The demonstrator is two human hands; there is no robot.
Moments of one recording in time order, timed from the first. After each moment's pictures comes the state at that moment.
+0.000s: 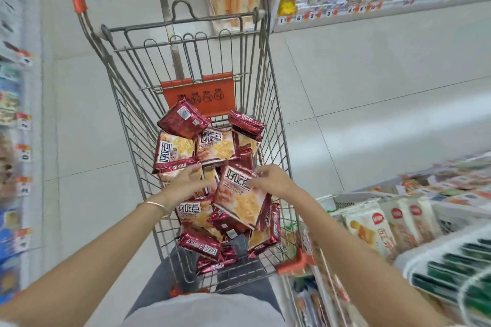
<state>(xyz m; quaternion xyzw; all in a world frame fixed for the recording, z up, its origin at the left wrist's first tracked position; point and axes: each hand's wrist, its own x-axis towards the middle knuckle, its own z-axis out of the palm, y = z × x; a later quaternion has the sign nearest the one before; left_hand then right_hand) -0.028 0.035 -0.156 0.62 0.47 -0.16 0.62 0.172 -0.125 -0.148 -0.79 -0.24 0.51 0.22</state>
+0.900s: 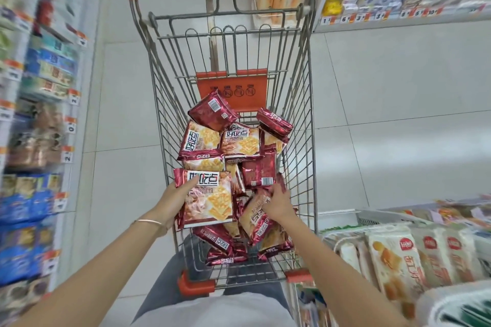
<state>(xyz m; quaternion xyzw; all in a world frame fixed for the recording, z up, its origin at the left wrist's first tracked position) -0.091 0.011 -0.150 0.41 0.59 0.04 0.69 0.121 -0.139 -0.232 -0.83 -0.21 0.50 0.12</state>
